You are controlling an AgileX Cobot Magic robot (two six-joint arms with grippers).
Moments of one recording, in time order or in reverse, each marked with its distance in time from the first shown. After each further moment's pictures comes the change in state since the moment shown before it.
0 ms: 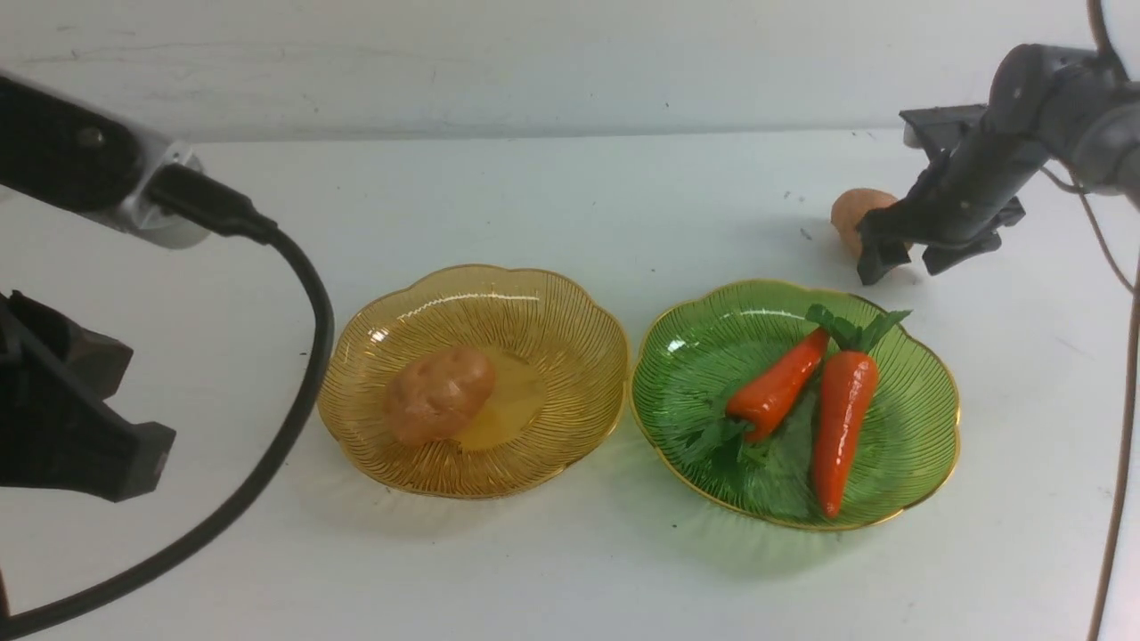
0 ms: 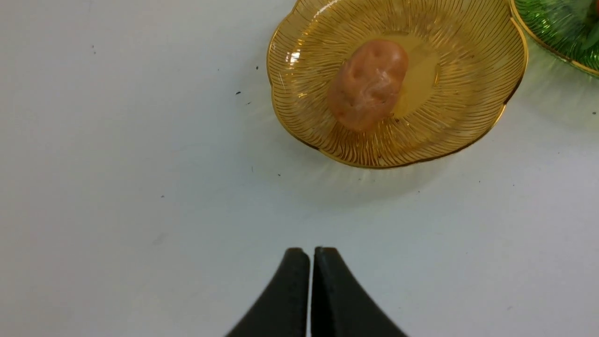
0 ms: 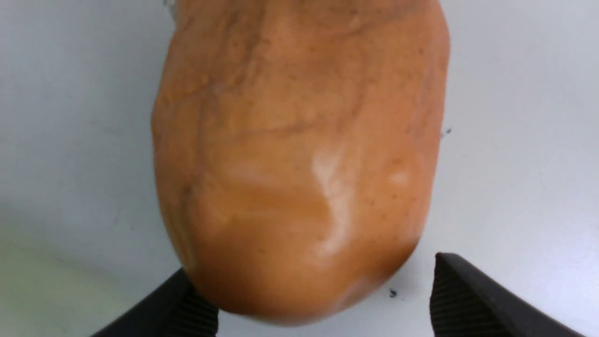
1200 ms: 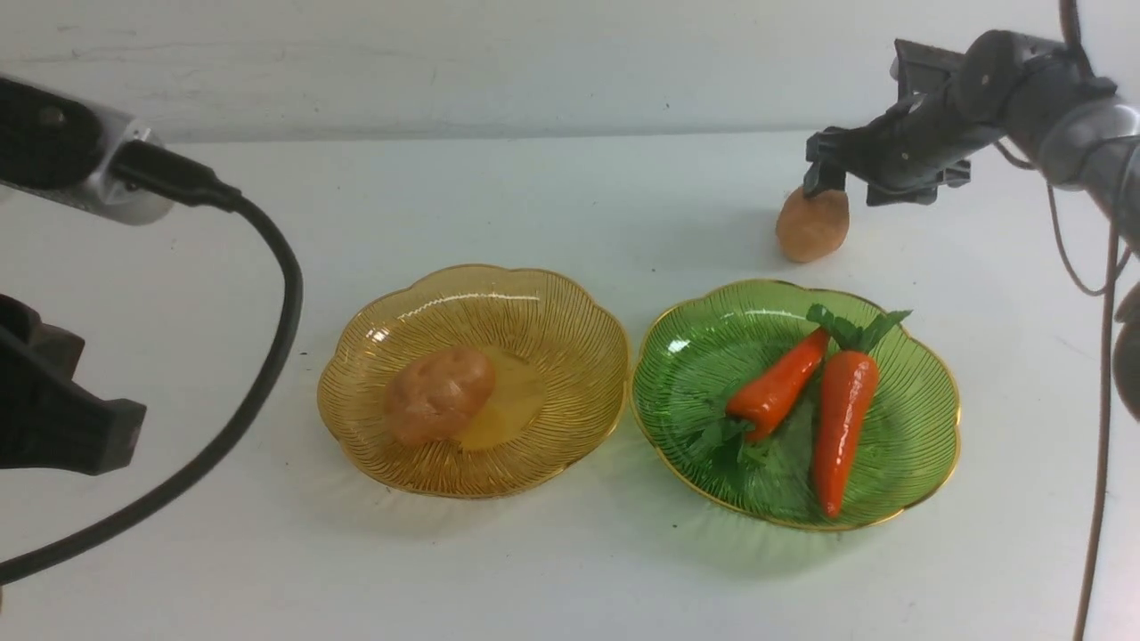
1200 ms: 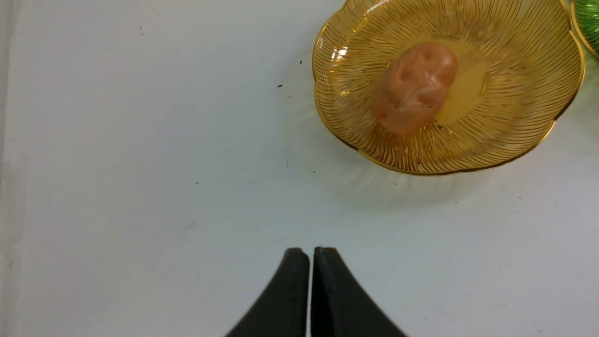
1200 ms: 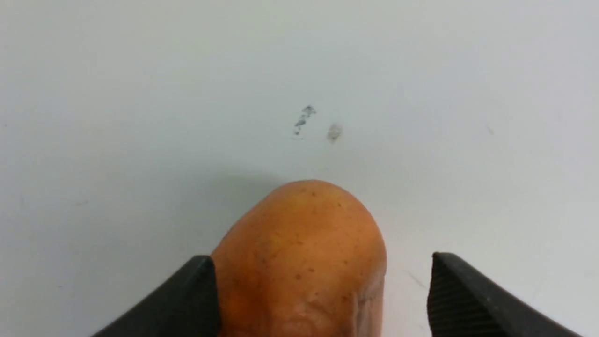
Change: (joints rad) right arm 0.047 0.029 -0.090 0.091 -0.262 0.259; left arm 0.000 0.000 0.000 0.074 0.029 -0.089
